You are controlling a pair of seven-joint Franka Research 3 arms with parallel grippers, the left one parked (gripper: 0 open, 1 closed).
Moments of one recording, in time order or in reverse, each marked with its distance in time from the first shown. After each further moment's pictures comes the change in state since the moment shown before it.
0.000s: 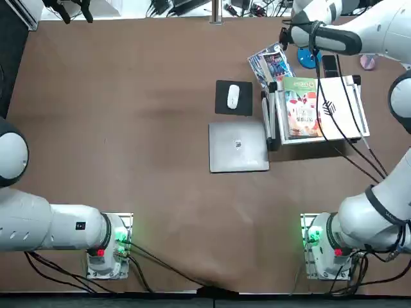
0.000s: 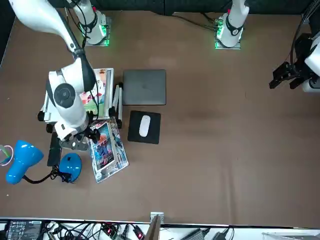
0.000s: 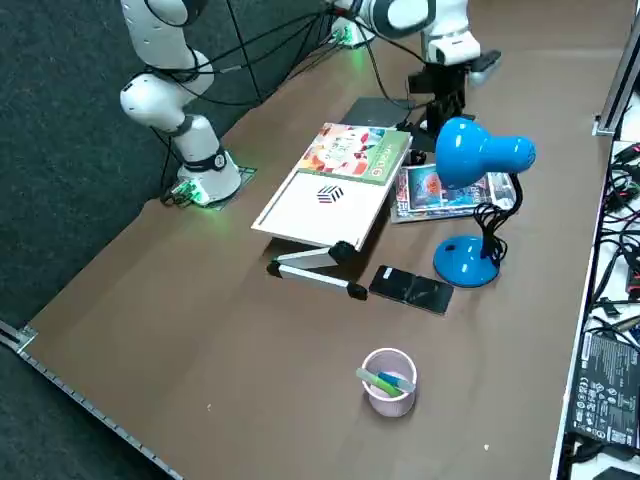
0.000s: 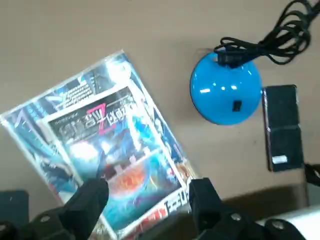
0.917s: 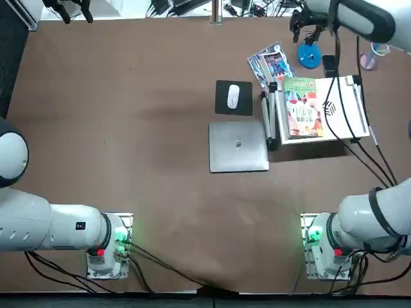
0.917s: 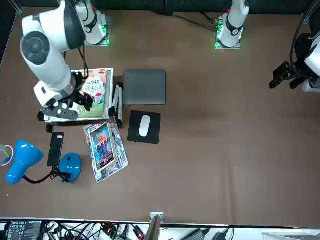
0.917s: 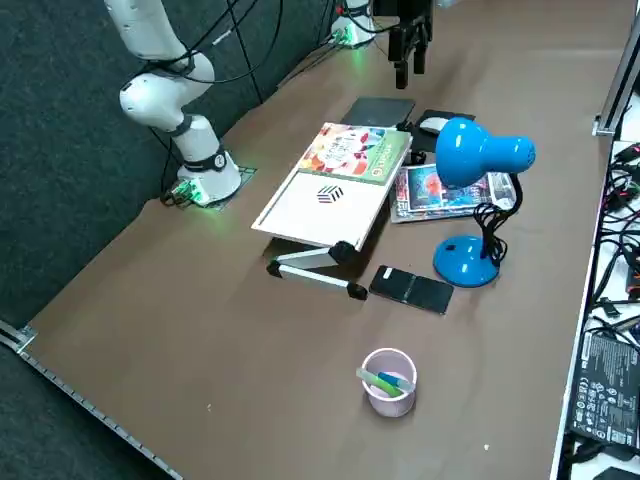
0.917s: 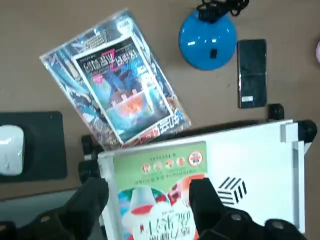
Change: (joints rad) arm -0.053 -0.285 0.058 0.008 0.299 -0.335 -0.171
